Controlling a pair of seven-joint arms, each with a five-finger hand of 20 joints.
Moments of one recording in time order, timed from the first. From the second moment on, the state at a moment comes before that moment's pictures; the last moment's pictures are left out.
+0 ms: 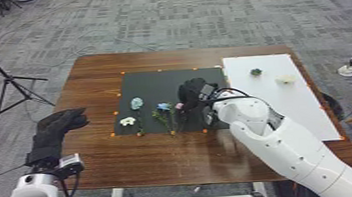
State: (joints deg) left arm 126.5 -53.5 -95.8 -117.6 58.1 20.6 11.7; right arm -64.1 -60.3 44.7 -88.6 -138.6 -8.2 -0.9
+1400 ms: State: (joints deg) left arm 126.9 -53.2 -95.5 -117.6 58.2 20.5 11.7; right arm -65.5 -49.1 65.3 -89.7 -140.2 -5.8 4.0
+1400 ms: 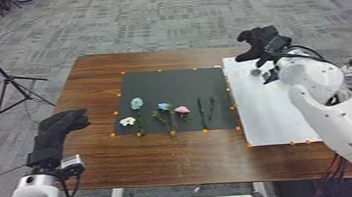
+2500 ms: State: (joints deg) left arm 127.8 -53.8 -95.0 -118.2 58.1 20.6 12.7; right arm -73.2 -49.2 76.2 -77.4 -149.8 -9.2 3.0
